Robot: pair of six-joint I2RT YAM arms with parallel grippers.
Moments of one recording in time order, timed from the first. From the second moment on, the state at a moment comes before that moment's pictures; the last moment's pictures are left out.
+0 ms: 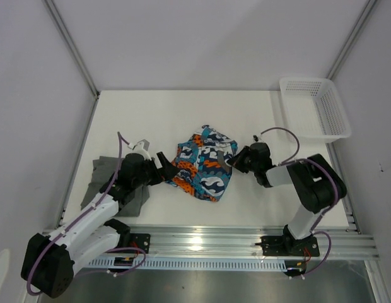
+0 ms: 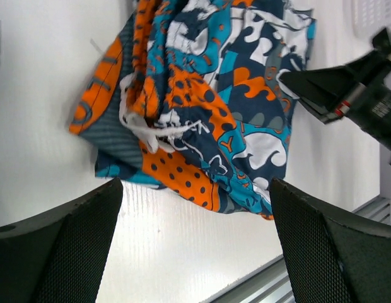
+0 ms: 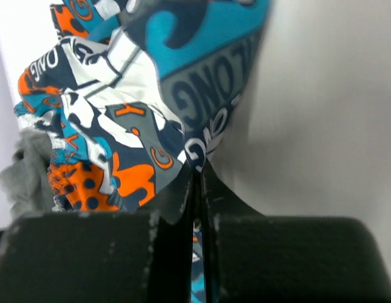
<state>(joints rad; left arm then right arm) -0.42 0.87 0.44 -0.13 0.12 -0.73 0.39 1.77 0.62 0.58 -0.20 0.90</state>
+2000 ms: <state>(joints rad) -0.49 0.71 0.31 -0.33 -0.07 -0.75 0.47 1.83 0.93 0.12 -0.62 0.40</state>
